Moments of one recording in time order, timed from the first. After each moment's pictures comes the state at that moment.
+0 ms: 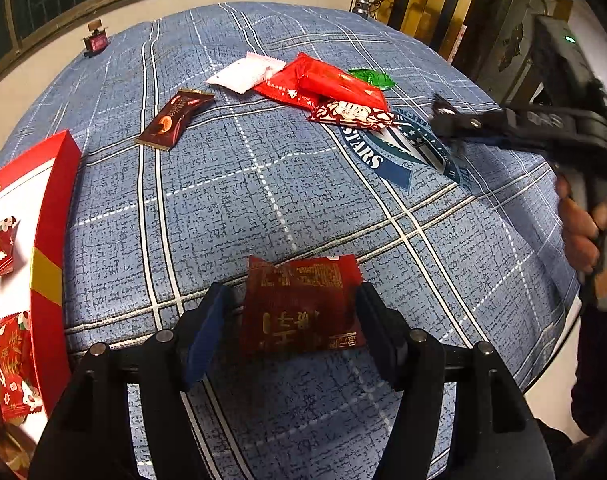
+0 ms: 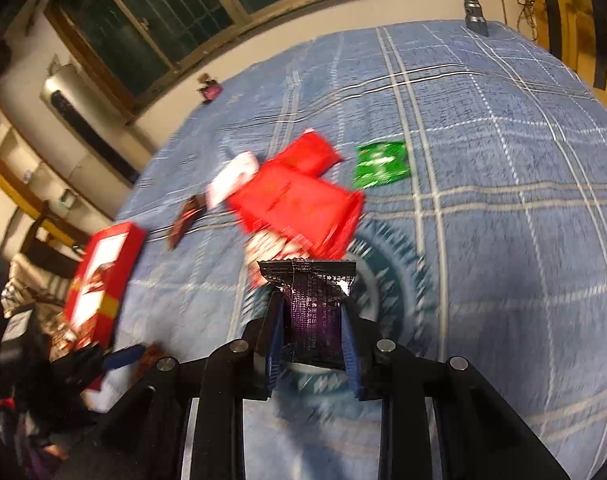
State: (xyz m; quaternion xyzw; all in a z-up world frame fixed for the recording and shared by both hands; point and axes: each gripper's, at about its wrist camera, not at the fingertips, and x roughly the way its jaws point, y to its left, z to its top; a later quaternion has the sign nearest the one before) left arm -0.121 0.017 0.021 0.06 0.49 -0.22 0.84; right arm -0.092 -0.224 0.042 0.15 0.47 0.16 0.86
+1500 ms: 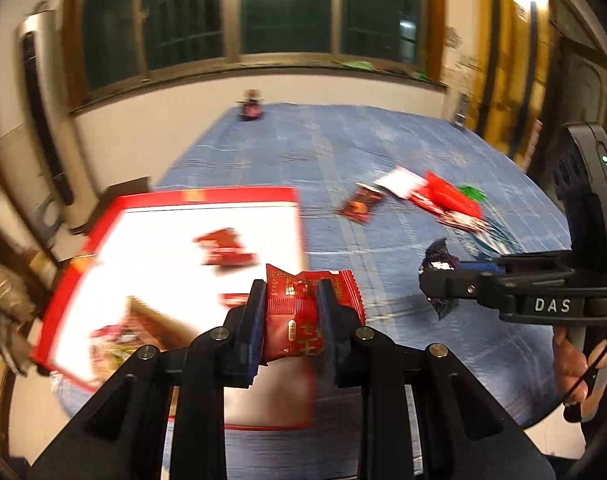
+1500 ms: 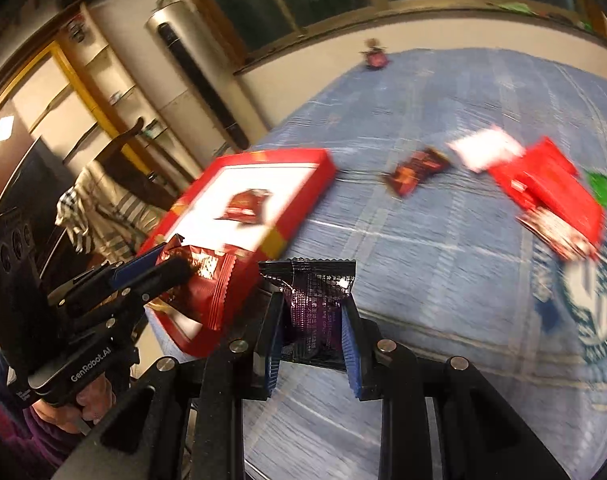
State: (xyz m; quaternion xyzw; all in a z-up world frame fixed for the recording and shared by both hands) left arm -0.180 0.162 0.088 0.01 0.34 -0.03 0.94; right arm -0.132 -0.013 0.062 0.06 0.44 0.33 0.83
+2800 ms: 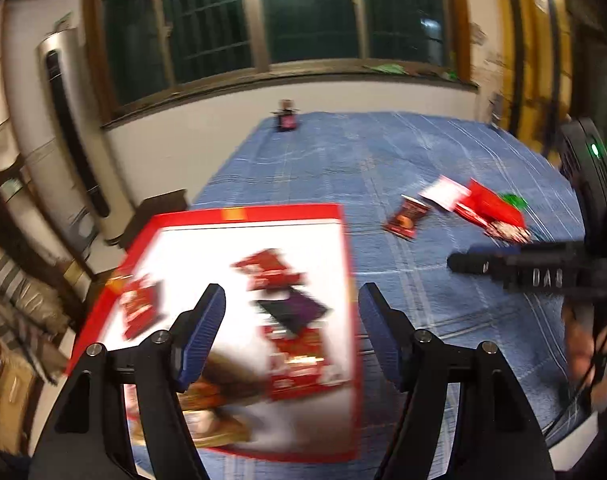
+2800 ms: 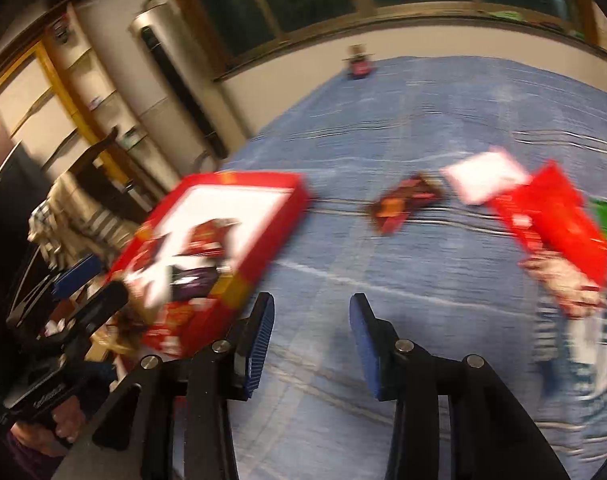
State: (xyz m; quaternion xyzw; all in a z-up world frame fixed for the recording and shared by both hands) left arm -0.156 0.147 0.084 0.05 0.33 0.01 0.94; right arm -0.084 -0.048 0.048 0.06 0.44 0.26 0.86
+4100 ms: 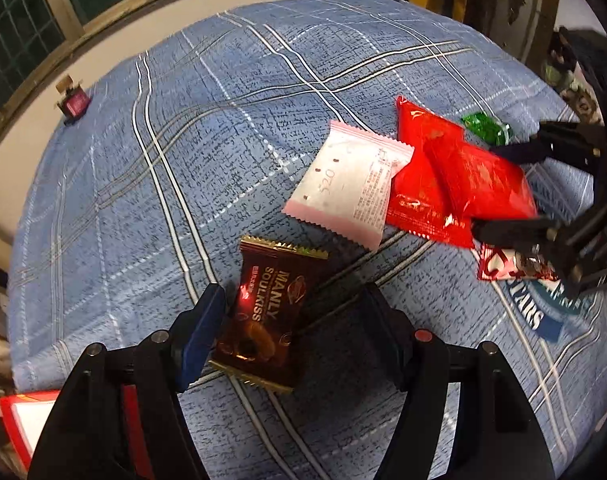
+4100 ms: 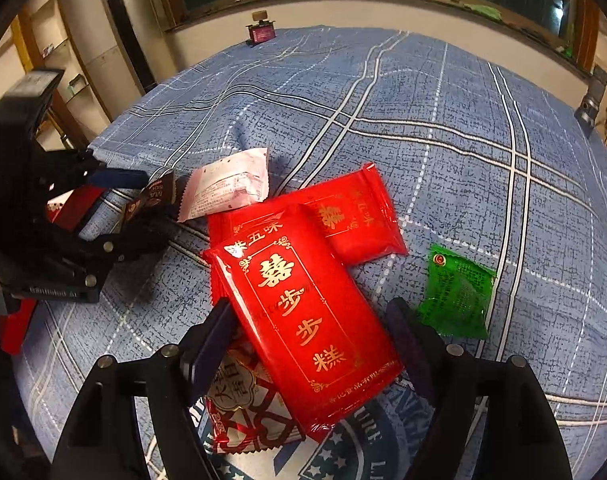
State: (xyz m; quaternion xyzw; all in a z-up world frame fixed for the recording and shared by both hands) left arm 0.056 0.009 0.016 0.17 0.49 -0.20 0.83; right arm 0.021 -0.160 0.013 -0.08 0.48 0.21 0.85
